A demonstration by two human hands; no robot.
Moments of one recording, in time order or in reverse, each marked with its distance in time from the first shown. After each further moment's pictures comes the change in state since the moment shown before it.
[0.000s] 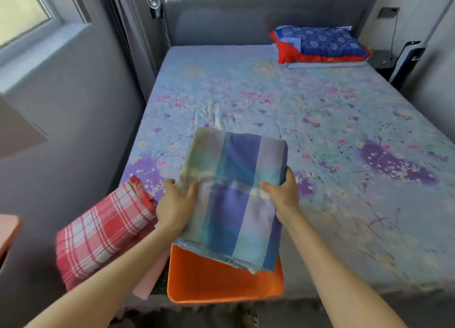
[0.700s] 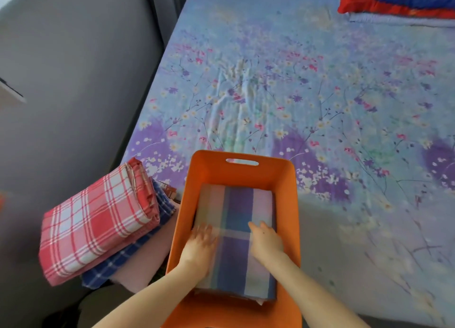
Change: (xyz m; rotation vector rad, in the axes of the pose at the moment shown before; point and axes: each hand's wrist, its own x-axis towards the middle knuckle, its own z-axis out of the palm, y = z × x) left_hand 0.032 -0.100 0.116 1.205 -0.832 0.437; right_hand 0.042 0.118 0.088 -1.304 -0.773 -0.070
